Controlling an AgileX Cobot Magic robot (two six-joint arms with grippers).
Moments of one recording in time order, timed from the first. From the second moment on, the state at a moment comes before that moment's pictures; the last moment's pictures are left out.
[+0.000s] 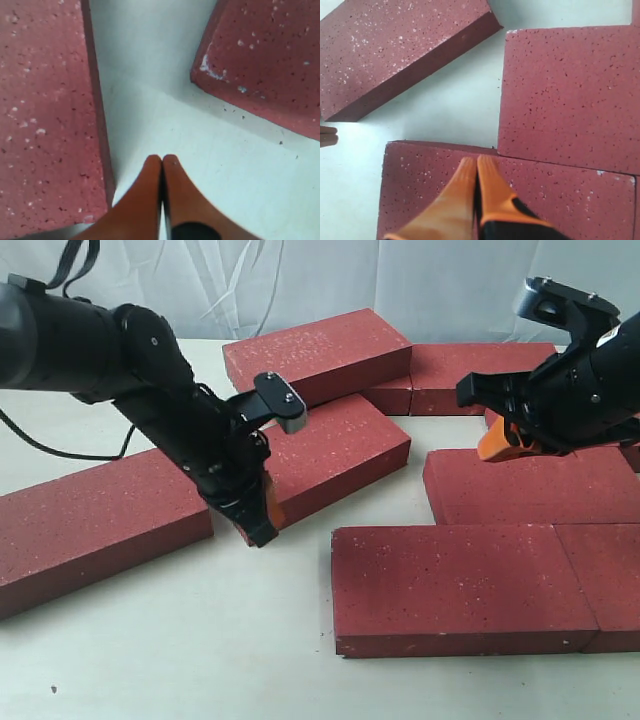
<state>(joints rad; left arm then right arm) -0.52 1.86 -1.13 -0.58 0.73 0.96 0.20 1.46 -0.97 0.44 0.78 -0.10</state>
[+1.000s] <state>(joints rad) -0.53 1.93 -1.13 -0.31 0.56 0.97 0.20 1.46 -0.97 0.44 0.78 -0.10</state>
